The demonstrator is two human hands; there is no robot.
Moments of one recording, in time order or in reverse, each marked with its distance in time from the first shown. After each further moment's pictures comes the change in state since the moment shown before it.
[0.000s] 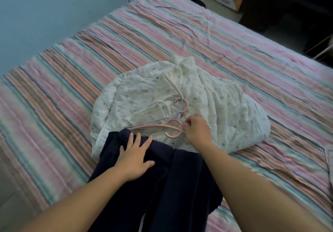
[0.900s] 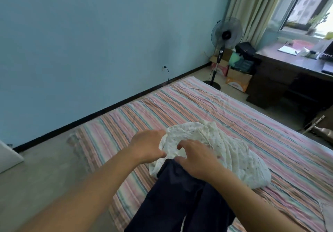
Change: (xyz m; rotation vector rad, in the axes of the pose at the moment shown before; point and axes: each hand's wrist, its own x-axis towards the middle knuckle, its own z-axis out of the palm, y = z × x) left_hand -0.366 -0.016 -0.258 0.131 0.459 0.082; right_hand -0.345 -0.271 -0.173 -0.333 -0.050 -0.660
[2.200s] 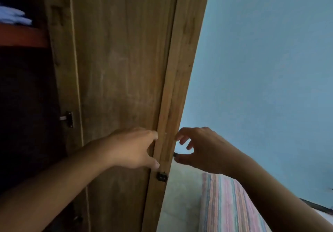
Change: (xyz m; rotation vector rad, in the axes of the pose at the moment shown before) left_hand -0.643 -0.030 -0.196 -0.135 0.389 -0.927; right_hand -0.245 -0.498 -0.143 -0.126 -0.100 -1.248
